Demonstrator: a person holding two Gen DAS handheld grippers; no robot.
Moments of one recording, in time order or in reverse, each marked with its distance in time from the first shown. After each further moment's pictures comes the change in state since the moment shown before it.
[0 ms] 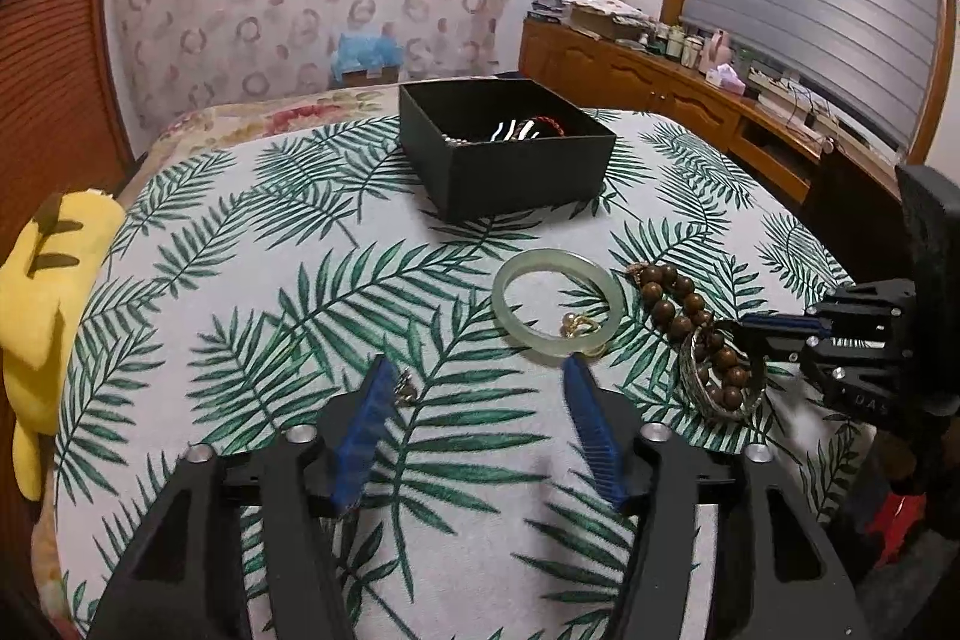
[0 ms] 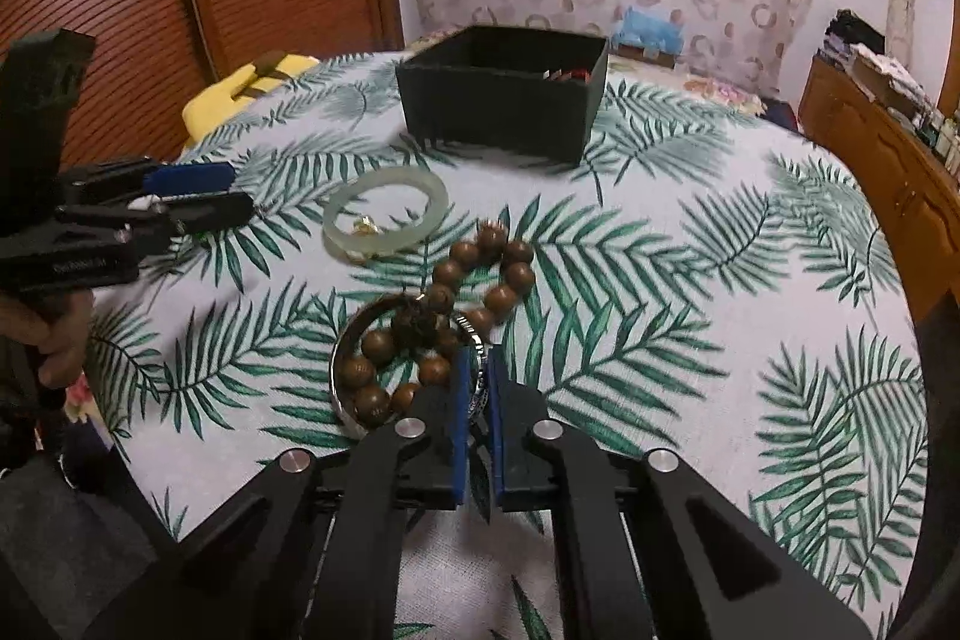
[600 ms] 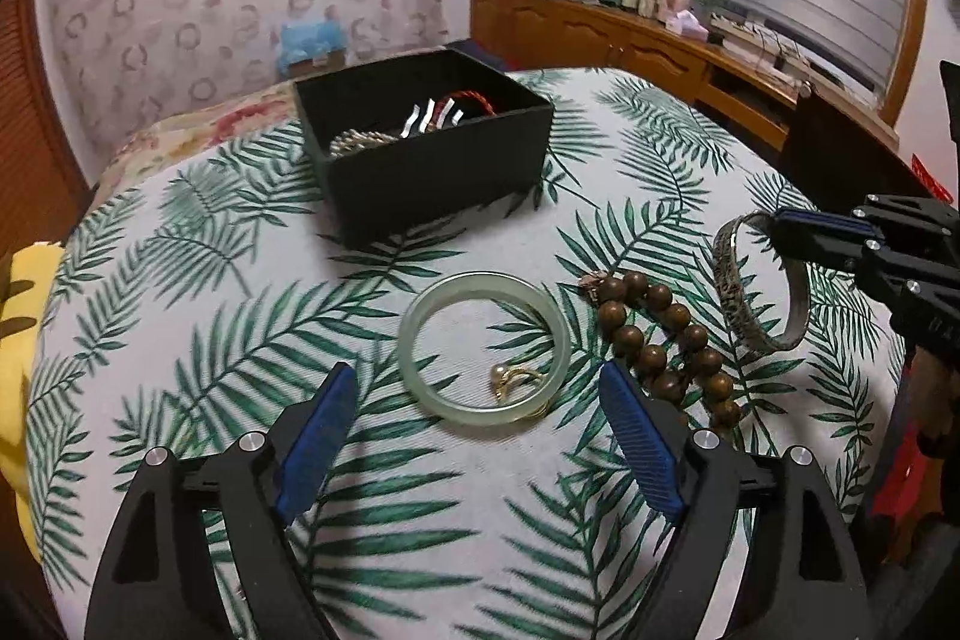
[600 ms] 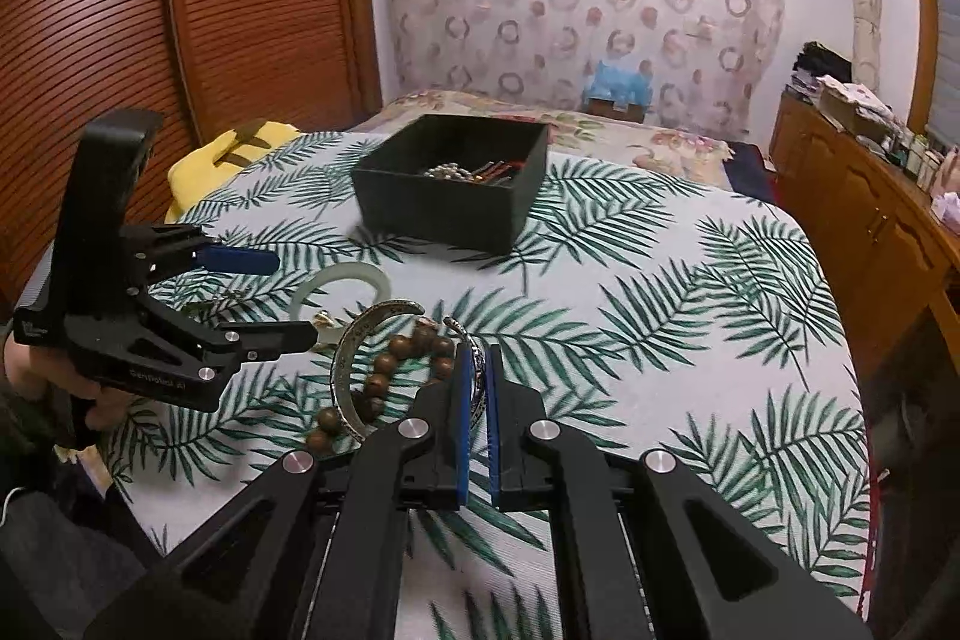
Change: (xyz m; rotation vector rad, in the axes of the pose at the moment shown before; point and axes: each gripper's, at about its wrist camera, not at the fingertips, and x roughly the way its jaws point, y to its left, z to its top) left arm 0.051 -0.035 0.026 0.114 0.095 -0.058; right arm -0.032 -0.033 0.018 0.033 -0.131 -0.054
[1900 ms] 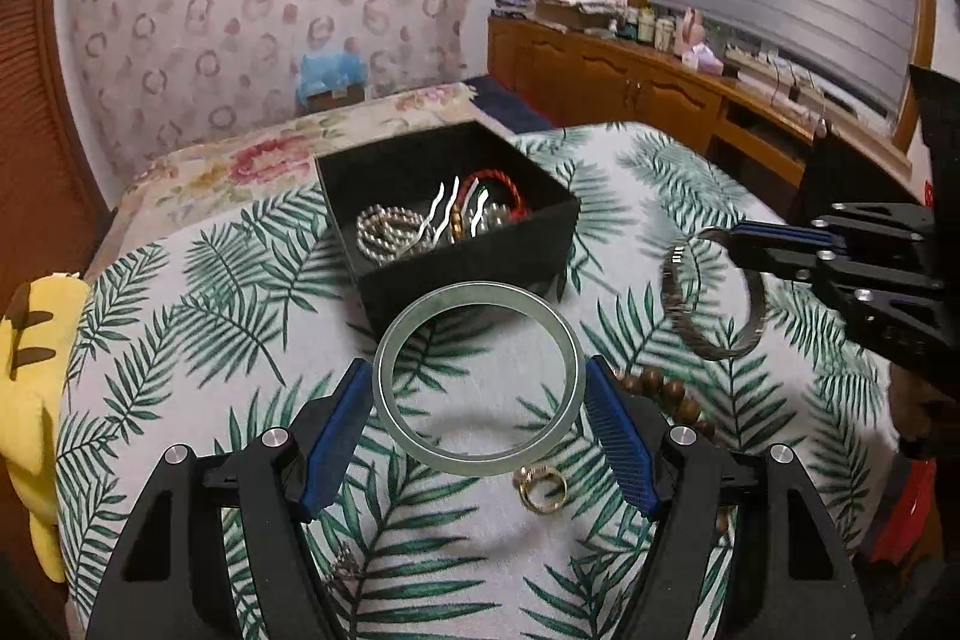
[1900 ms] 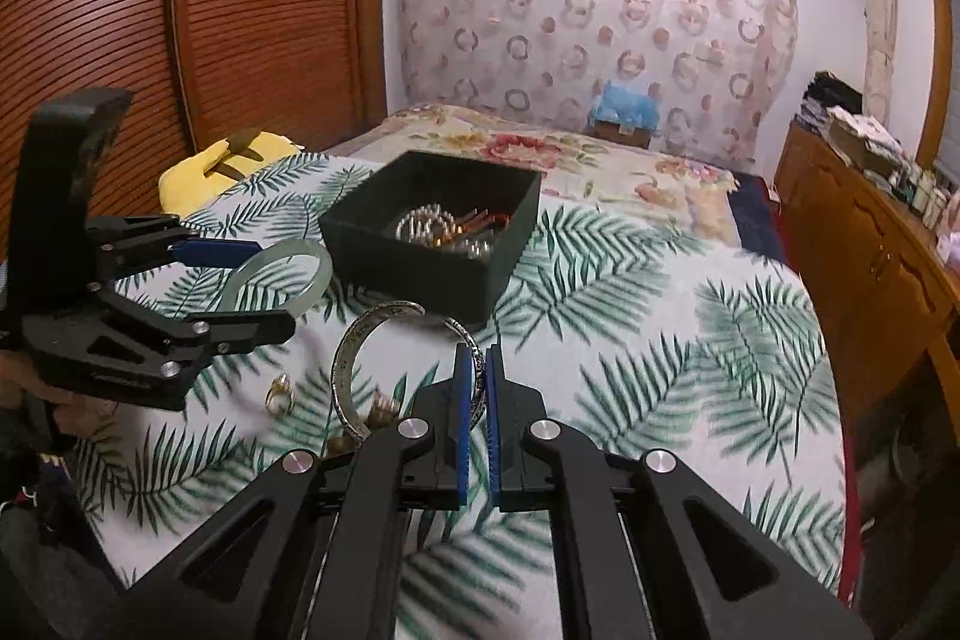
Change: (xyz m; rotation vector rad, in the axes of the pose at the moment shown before) left arm -0.015 0.008 0.037 -0.022 -0.097 0.049; right arm 0.027 -0.012 0.044 -0.068 -0.035 -0.001
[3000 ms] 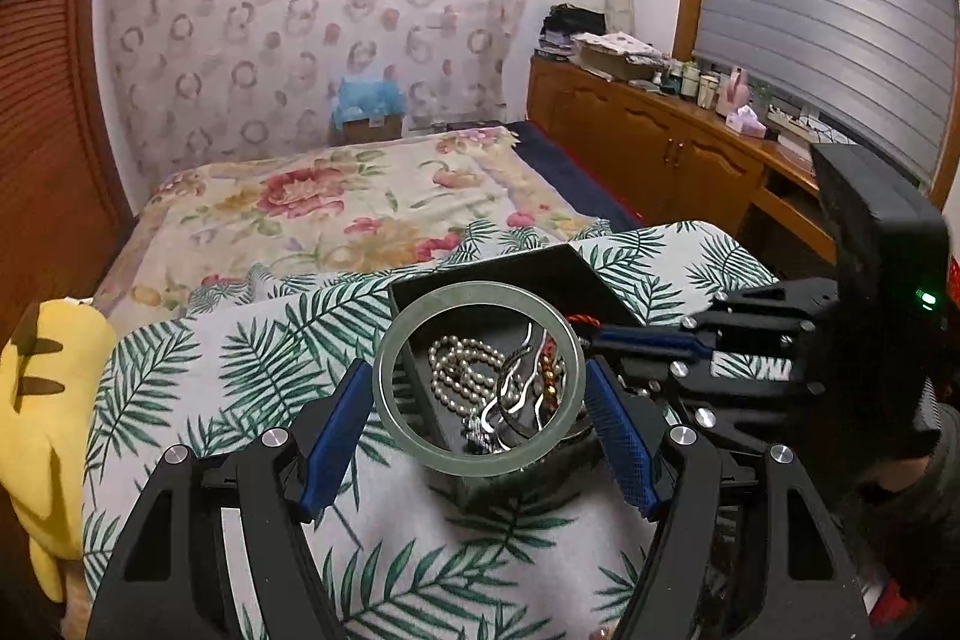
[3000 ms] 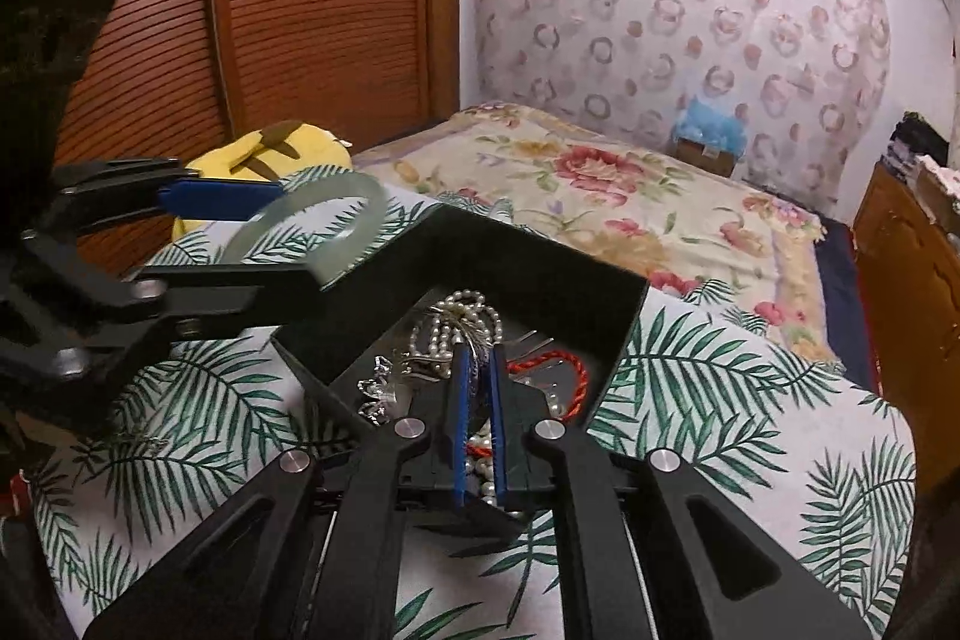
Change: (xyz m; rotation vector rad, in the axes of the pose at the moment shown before) left arm 0.029 0.049 0.073 -0.078 -0.073 0.048; right arm 0.111 0.005 0.076 -0.105 0.016 0.173
